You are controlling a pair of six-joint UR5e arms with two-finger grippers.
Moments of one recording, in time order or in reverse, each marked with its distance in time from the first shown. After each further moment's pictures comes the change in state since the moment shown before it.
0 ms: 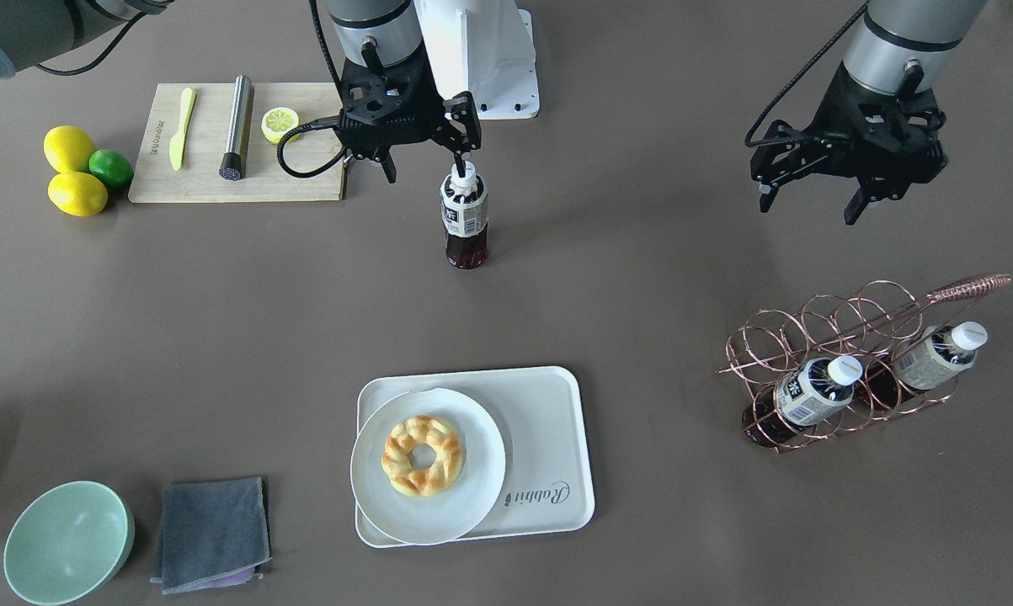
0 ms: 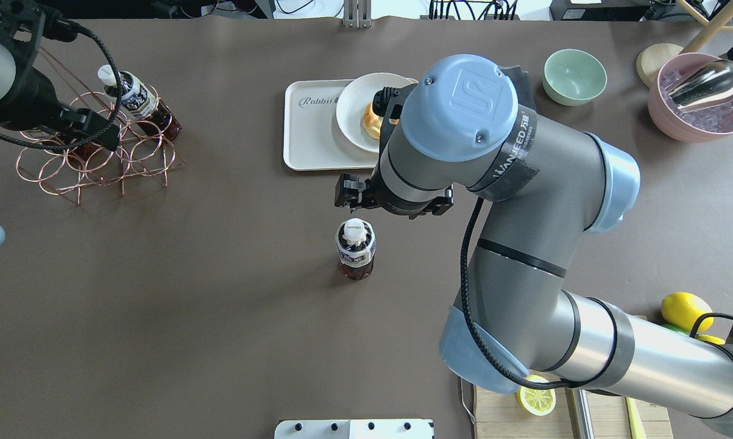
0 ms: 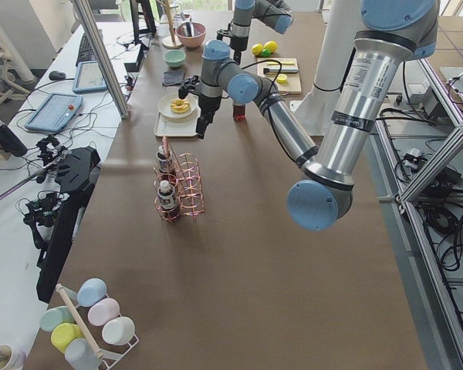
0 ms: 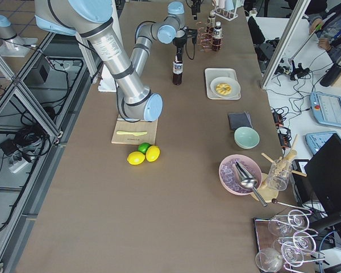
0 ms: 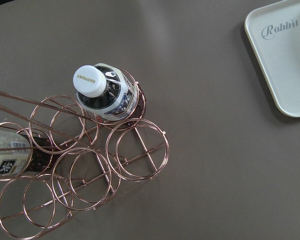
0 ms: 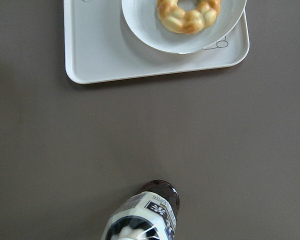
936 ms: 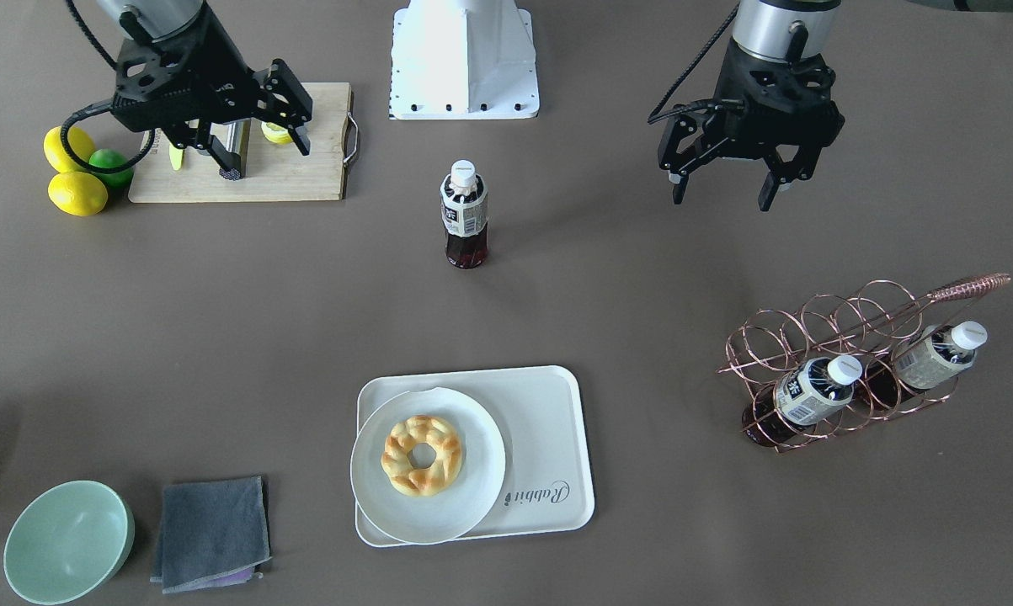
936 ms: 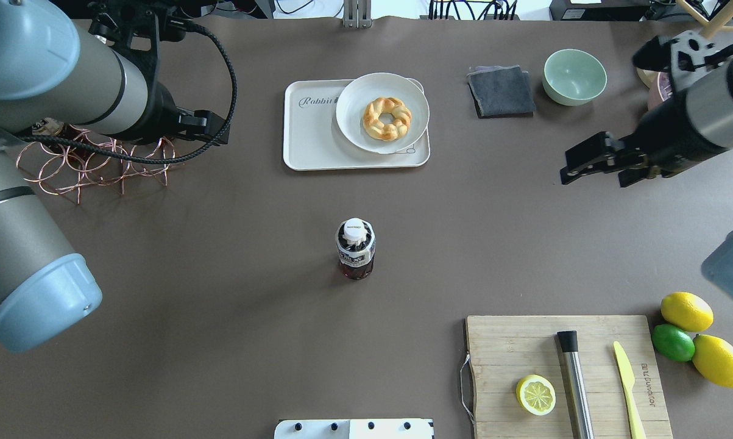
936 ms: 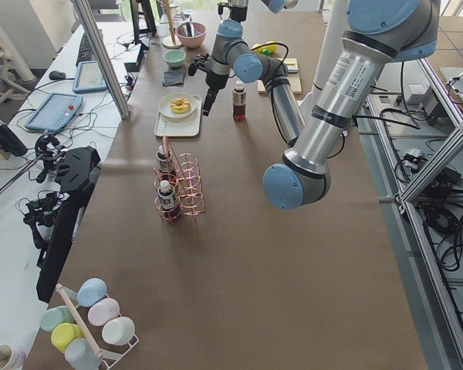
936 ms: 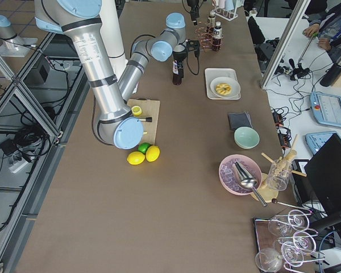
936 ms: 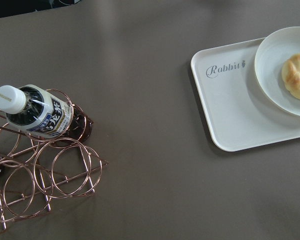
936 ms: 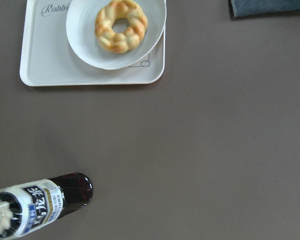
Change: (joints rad) left arm 0.141 -0.165 -0.019 0.073 0.167 -0.232; right arm 0.205 -0.361 0.259 0.104 0.186 -0.219
